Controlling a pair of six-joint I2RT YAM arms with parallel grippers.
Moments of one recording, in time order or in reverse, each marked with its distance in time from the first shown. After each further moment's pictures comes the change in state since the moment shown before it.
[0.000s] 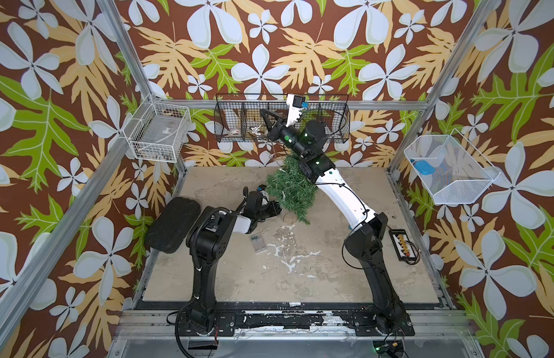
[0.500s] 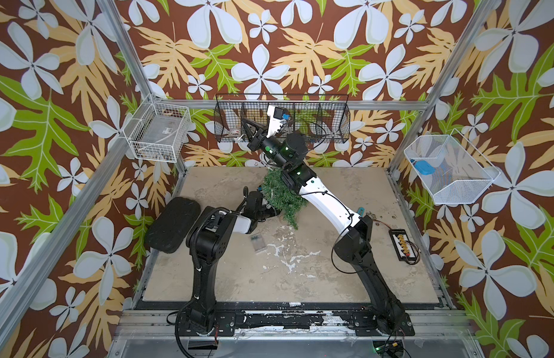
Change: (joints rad) left arm -0.002 0.000 0.001 0.003 0.005 0.000; right arm 0.114 0.036 0.008 0.072 0.052 -0.007
